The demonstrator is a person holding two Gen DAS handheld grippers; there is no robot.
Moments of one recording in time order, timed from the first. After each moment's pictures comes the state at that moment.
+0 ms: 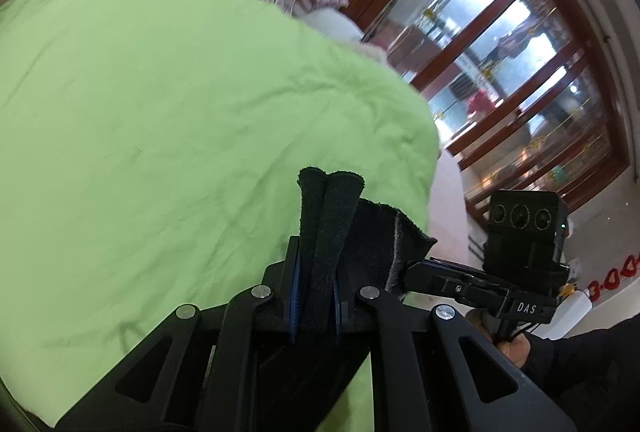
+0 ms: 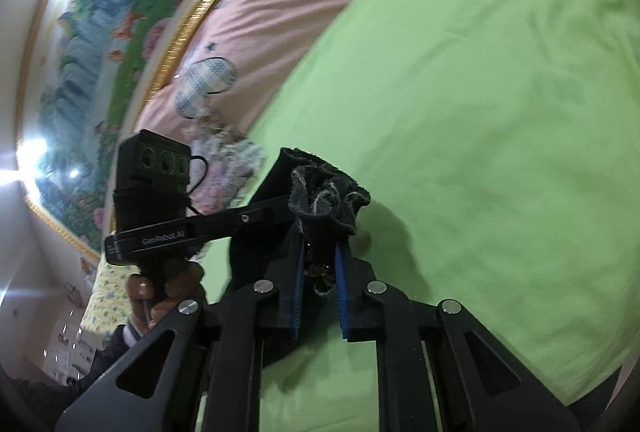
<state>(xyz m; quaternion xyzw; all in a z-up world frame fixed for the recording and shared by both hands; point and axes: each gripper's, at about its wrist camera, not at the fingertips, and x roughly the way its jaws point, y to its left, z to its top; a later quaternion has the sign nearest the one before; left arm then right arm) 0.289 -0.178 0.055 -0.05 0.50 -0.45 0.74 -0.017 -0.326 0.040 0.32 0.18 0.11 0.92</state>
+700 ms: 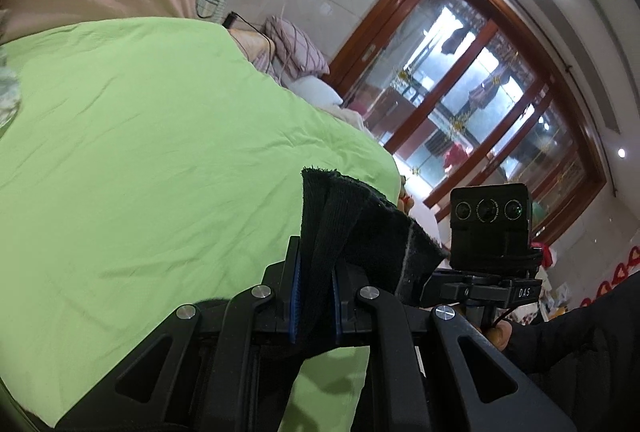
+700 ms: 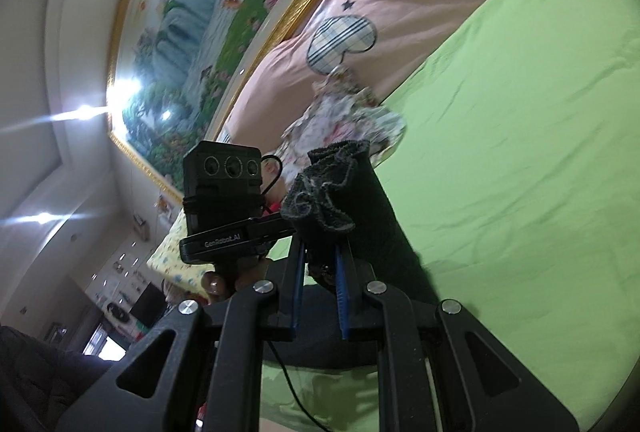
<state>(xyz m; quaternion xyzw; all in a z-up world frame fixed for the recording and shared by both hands) 0.231 -0.059 0.096 -0.12 0.40 -0.47 0.78 -0.003 -0.231 0.072 0.26 0.18 0.30 0.90</state>
